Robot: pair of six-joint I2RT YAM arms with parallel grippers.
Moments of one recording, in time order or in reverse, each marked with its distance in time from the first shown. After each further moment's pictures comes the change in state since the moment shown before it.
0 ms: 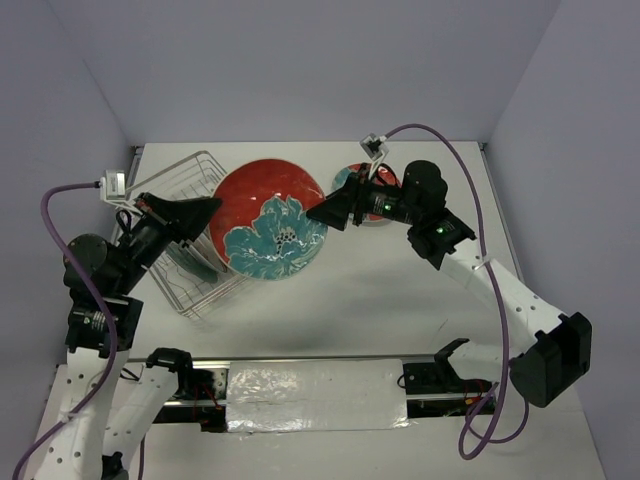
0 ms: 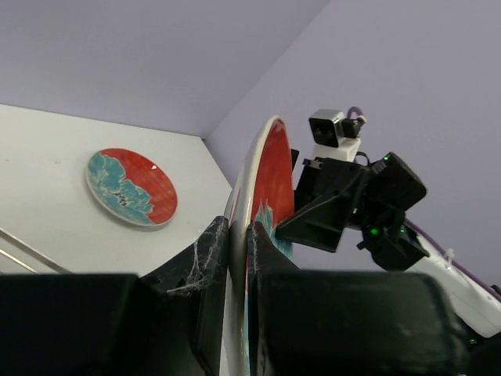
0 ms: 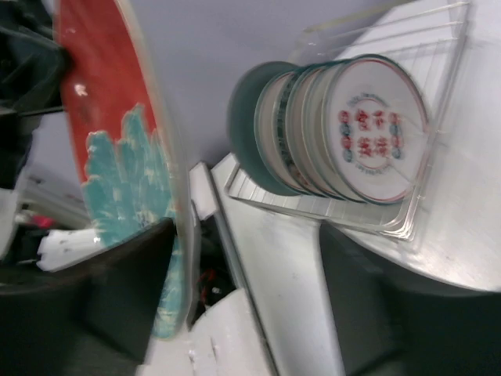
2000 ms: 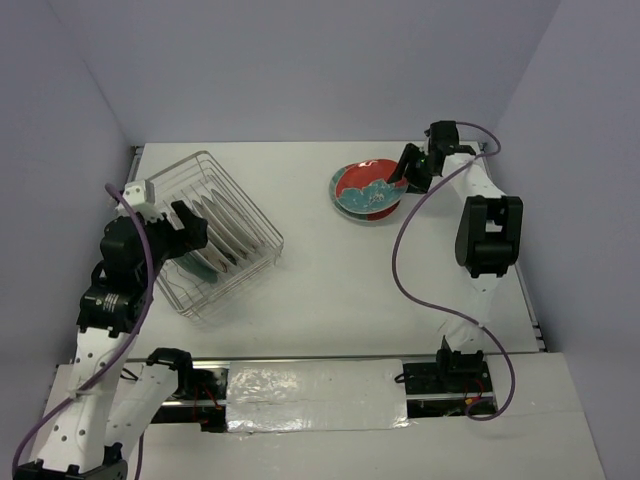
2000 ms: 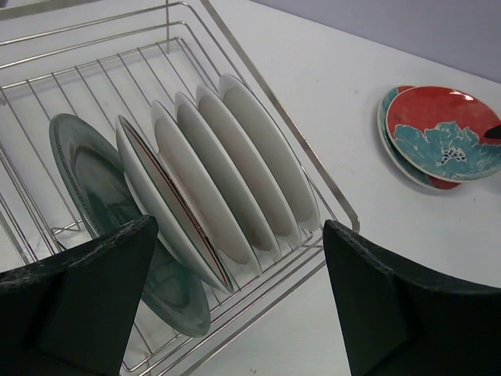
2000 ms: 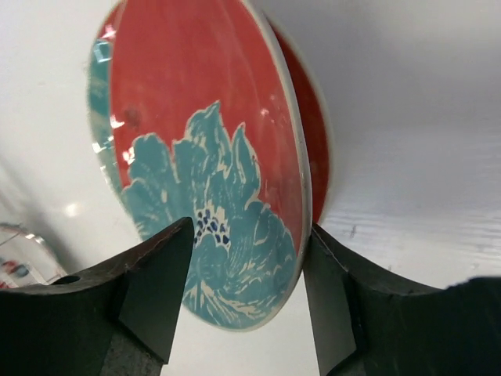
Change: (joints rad) left arm 0.001 0.091 -0.046 -0.428 -0.519 0.464; right arm -0.549 0.869 0.615 -0.663 0.300 -0.154
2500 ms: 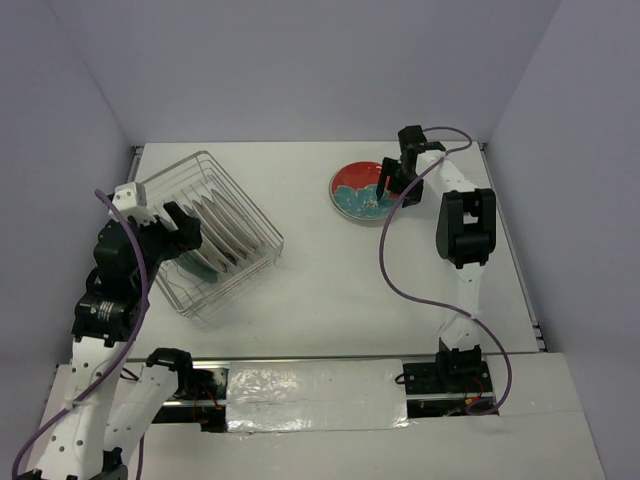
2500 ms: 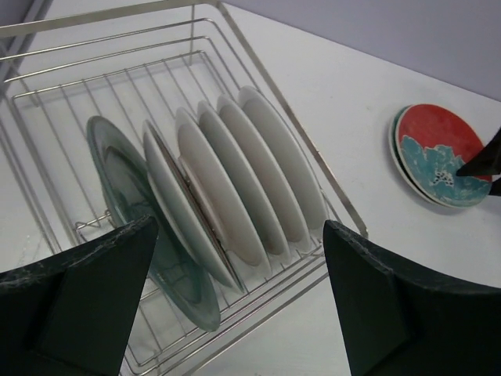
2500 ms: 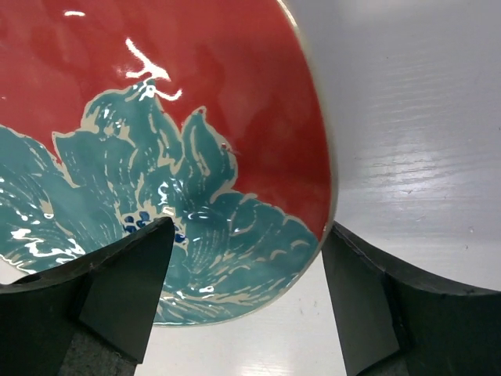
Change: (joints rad) left arm 0.000 -0.043 0.006 0.000 -0.049 -0.003; right arm 0.128 0.180 0.196 -0.234 0.316 -0.075
